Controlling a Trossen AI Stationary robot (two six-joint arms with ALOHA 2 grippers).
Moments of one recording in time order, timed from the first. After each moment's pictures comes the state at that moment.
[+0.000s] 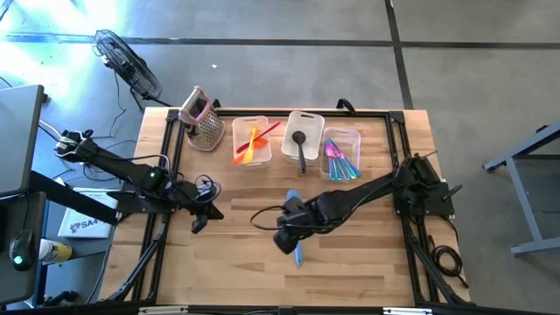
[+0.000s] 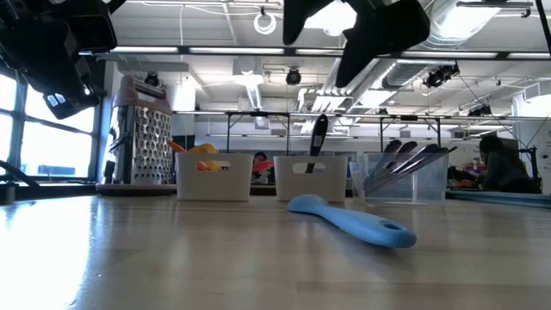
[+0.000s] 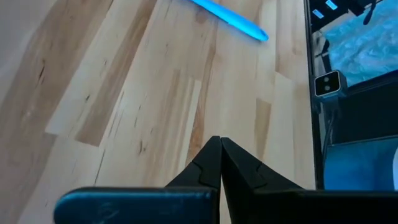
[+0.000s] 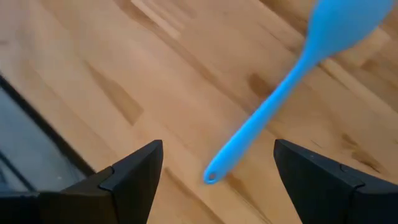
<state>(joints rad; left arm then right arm) -0.37 0.75 0.45 -0.34 -0.03 -0.74 0.35 1.95 1.72 -0.95 0.05 1.25</state>
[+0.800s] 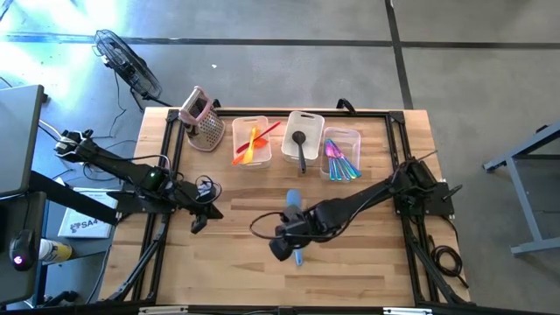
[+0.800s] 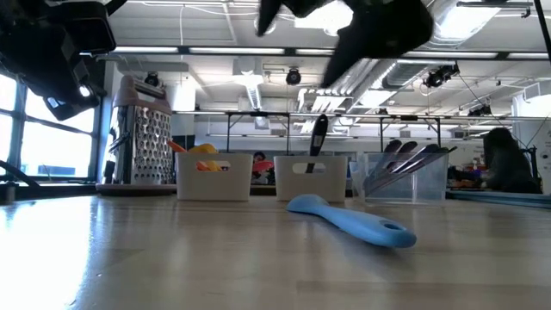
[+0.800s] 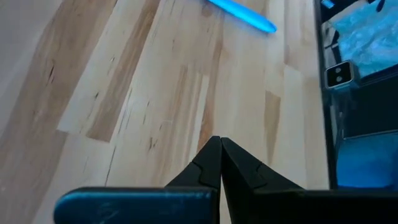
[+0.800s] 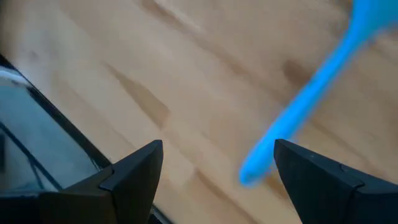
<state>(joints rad) -0.37 0.75 0.45 -0.36 -0.04 -0.70 0.38 1.99 1.72 -0.85 0.05 1.37</state>
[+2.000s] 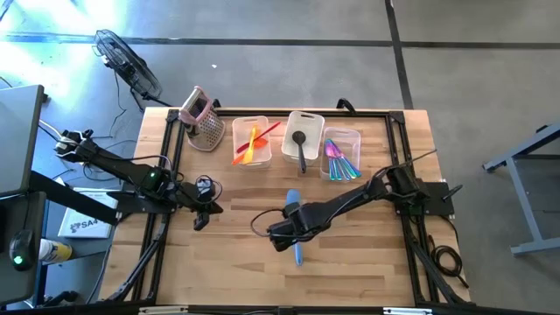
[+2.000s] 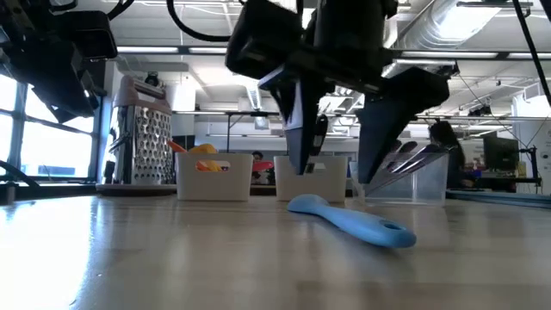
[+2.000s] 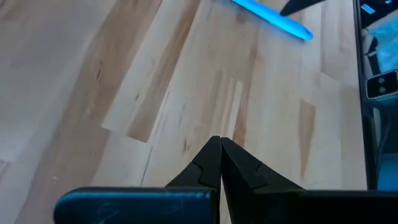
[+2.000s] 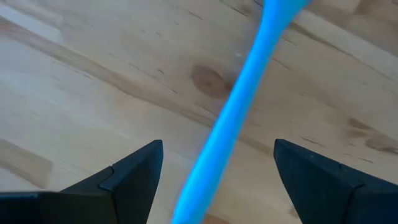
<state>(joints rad) -0.37 0.75 0.45 -0.42 -0.14 -0.71 0.33 2.15 1.72 -1.00 0.06 1.46</state>
